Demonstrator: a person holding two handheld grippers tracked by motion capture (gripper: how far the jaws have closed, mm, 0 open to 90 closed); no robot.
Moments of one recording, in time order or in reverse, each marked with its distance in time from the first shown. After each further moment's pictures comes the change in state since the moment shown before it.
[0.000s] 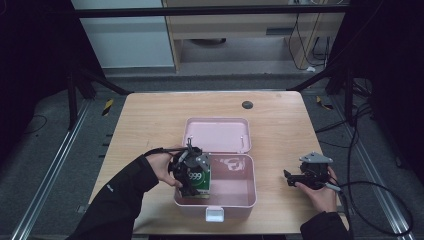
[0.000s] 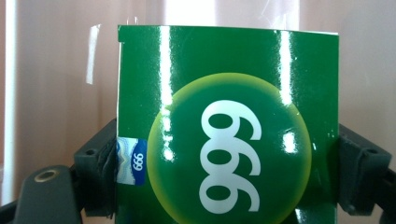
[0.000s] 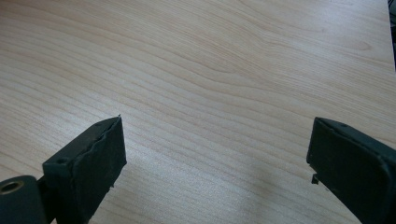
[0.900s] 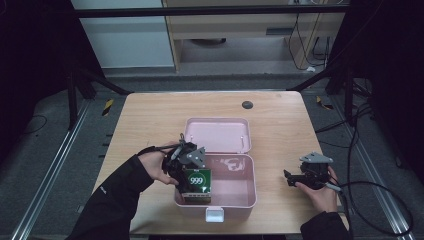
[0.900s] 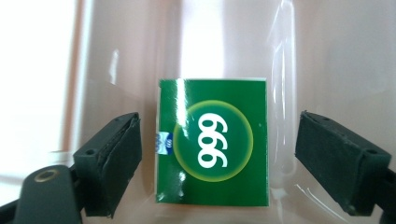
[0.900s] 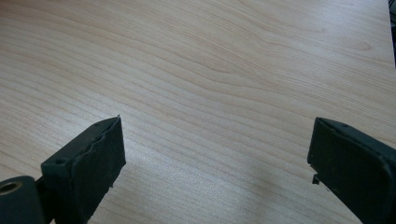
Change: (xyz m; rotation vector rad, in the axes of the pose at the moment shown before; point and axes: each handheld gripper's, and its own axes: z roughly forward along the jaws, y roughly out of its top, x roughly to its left) left arm -0.006 -0.005 -0.033 -0.139 0.075 0.010; right arm -0.001 0.000 -0.001 -0.001 0.001 0.002
